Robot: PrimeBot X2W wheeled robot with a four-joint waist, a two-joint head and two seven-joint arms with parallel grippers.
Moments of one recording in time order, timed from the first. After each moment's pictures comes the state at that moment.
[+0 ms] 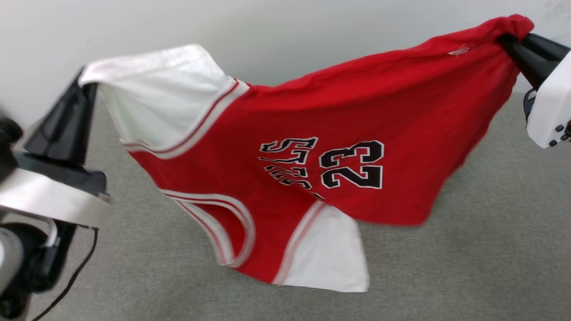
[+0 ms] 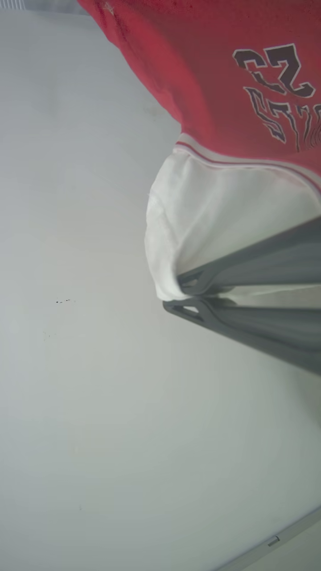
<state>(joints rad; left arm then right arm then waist) -0.42 0.93 -0.45 -0.39 -0.80 0.35 -0.09 -0.74 -0.56 0.26 -0.01 0.57 0.13 0.62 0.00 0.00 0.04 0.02</state>
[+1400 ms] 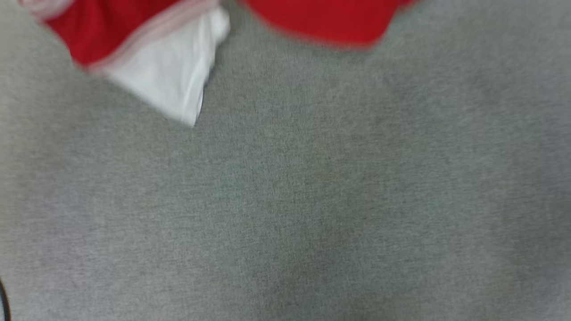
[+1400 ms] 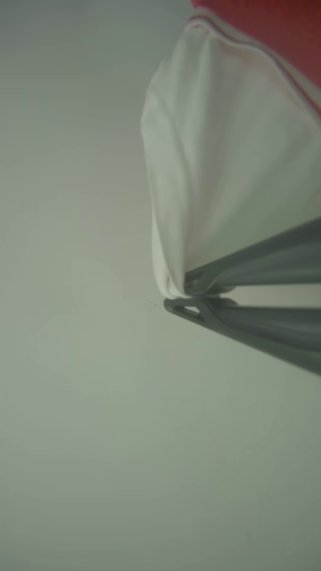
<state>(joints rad) -1.52 0.90 -0.42 0.06 -0.62 0.03 0.01 -1.30 -0.42 0.15 0.13 0.42 0.13 0.44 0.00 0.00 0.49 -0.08</state>
